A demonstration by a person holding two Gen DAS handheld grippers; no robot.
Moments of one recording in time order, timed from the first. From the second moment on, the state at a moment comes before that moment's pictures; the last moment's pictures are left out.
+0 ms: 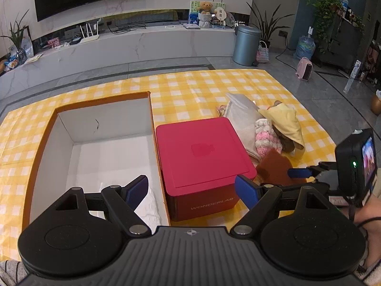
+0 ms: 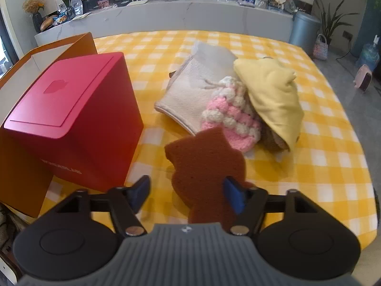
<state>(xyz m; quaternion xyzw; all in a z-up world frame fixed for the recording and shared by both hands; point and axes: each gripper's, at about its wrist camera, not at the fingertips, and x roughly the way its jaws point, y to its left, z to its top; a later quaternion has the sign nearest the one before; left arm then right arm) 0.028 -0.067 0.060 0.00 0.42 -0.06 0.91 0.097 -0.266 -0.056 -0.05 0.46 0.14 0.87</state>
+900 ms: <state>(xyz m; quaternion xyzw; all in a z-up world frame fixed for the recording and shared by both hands) 0.021 -0.066 0.060 0.01 0.42 -0.05 0.90 0.115 -0.287 -0.041 -0.11 0.42 0.14 0.89</state>
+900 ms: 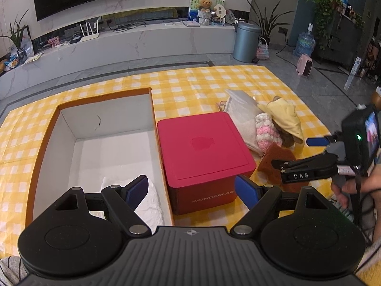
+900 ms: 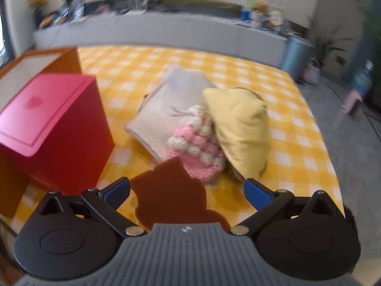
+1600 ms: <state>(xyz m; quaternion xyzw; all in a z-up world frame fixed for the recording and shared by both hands) 0.018 -0.066 0.053 0.03 0.43 -0.04 0.90 0.113 -0.255 -0.082 -0.27 0.50 0.15 0.81</state>
